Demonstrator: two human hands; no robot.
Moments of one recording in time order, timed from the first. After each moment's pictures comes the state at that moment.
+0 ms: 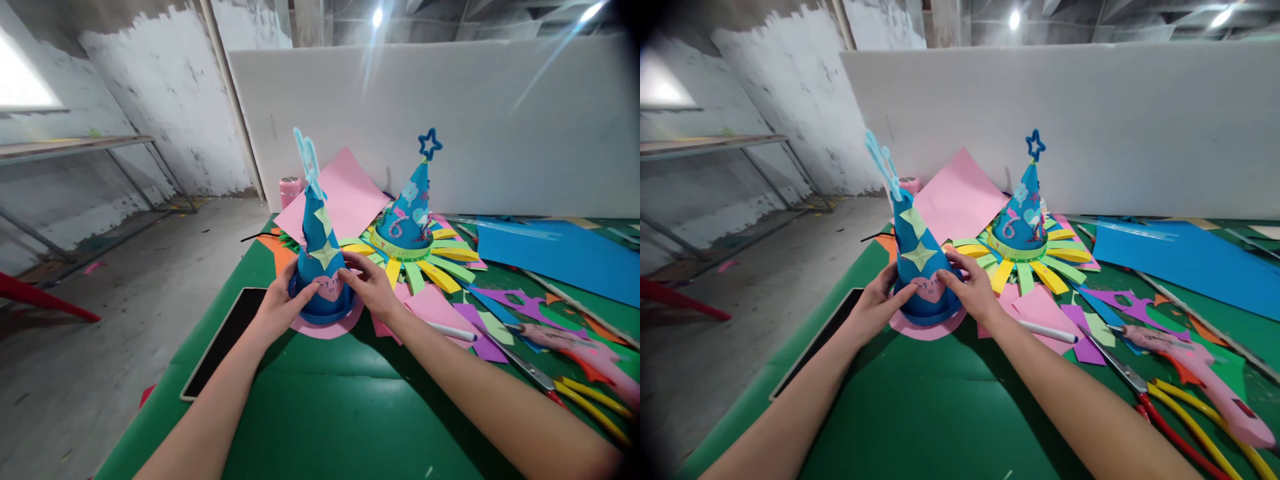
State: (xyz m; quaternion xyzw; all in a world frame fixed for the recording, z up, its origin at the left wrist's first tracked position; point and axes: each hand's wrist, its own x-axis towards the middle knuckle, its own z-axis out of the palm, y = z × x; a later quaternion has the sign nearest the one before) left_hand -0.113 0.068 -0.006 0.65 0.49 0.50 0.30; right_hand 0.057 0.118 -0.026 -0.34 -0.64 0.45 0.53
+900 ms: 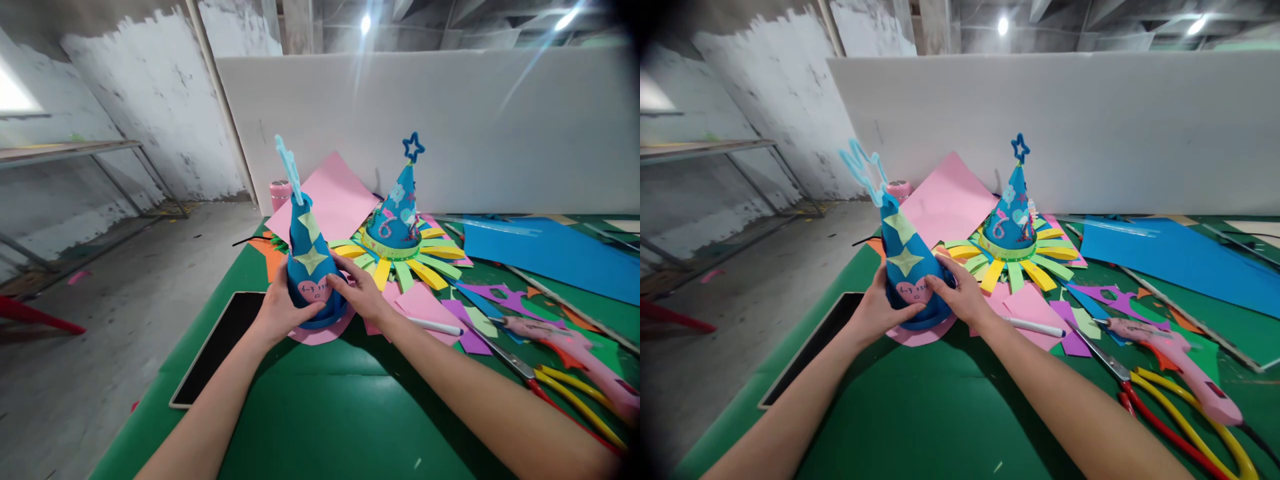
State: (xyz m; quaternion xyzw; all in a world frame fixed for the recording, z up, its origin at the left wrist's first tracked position) left_hand -0.104 0.069 -0.008 0.68 0.58 0.42 0.17; right_hand 0.060 0.107 -0.019 -0.34 -0.68 0.42 0.50
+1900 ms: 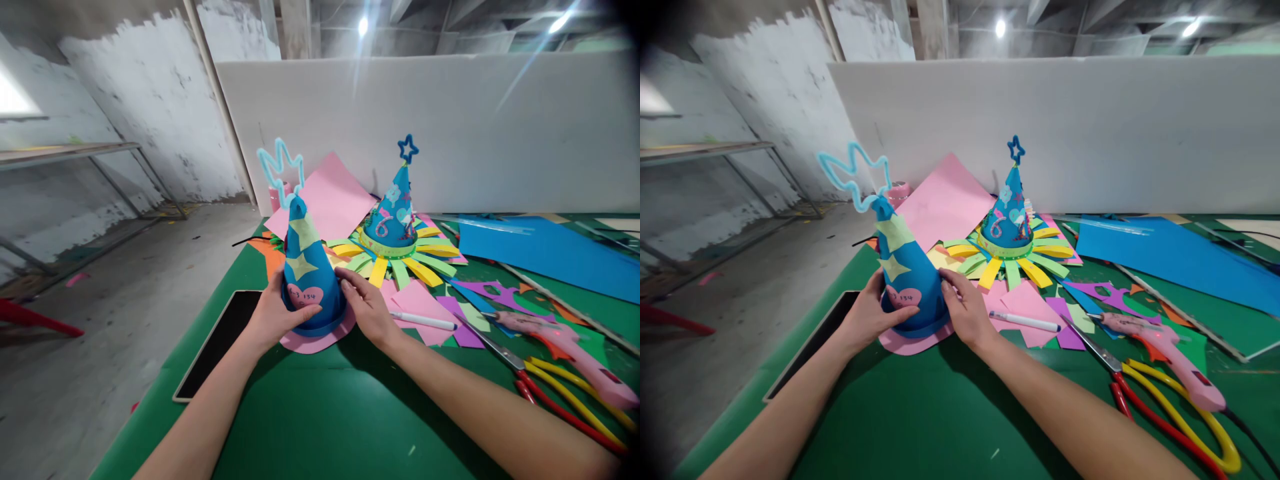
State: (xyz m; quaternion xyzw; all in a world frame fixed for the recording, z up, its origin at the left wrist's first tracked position) left_hand -0.107 0.055 -0.001 0.66 0.58 0.43 0.24; right_hand 0.069 0.080 -0.032 -0.37 -0.65 0.41 0.53
